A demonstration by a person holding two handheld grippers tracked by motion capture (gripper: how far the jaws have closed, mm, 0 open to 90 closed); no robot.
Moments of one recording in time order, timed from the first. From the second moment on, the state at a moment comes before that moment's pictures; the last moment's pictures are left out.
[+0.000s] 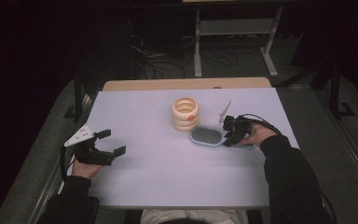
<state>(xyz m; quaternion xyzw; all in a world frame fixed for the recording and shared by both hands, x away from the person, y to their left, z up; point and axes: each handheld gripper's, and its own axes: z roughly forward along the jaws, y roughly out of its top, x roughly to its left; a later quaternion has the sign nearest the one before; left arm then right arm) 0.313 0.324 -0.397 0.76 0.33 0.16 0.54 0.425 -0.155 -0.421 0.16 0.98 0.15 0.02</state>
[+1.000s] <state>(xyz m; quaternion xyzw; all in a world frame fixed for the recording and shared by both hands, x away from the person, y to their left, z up) 0.312 0.324 -0.396 0.76 0.33 0.17 0.54 0.405 -0.163 -0.391 0.15 0.97 0.19 0.03</state>
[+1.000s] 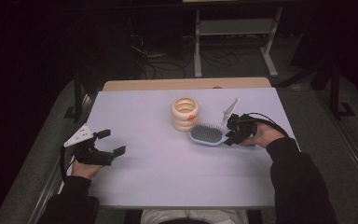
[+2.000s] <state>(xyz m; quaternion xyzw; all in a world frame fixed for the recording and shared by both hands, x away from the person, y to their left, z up) 0.311 0.327 -0.395 0.75 0.34 0.18 0.54 0.379 -0.166 -0.323 0.16 0.95 0.24 0.10</state>
